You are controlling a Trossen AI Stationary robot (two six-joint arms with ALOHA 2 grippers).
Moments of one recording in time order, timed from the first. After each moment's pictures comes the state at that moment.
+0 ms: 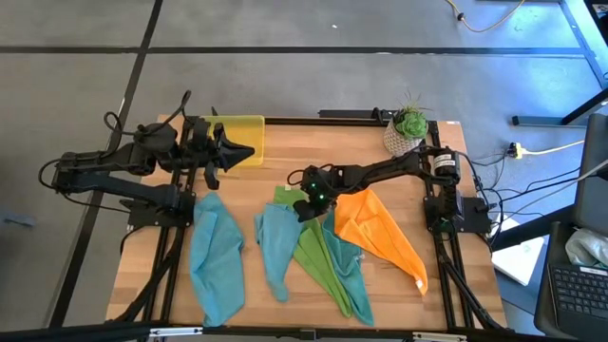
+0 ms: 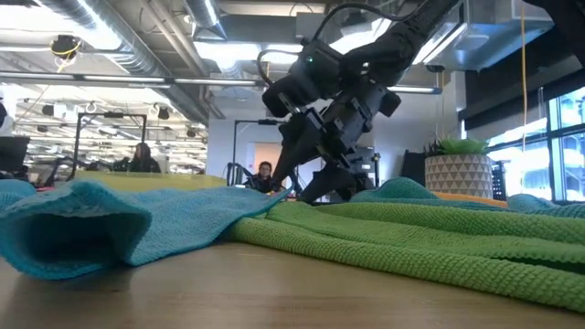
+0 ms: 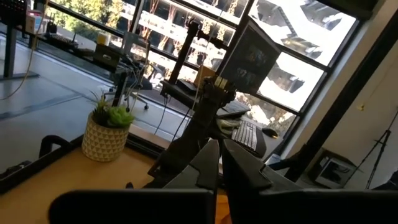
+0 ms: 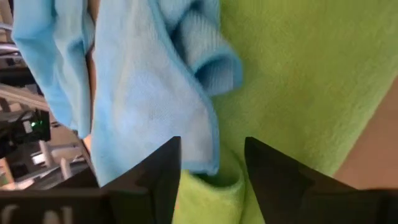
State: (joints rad) left arm 0.06 0.78 0.95 -0.12 -0.08 -0.42; right arm -0.10 2.00 1.19 -0.10 -0.48 1.00
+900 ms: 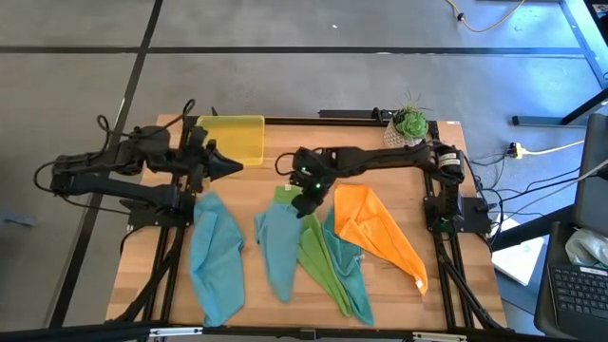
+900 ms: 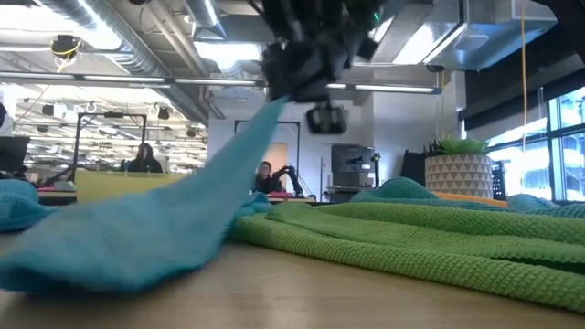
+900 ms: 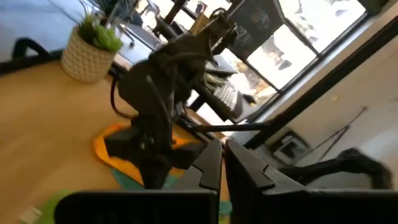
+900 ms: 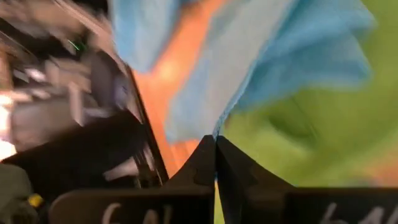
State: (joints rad) left arm 0.06 0.67 0.95 -0.39 0.05 -0.71; right arm -0.12 1.97 1.58 -0.67 -0.66 0.63
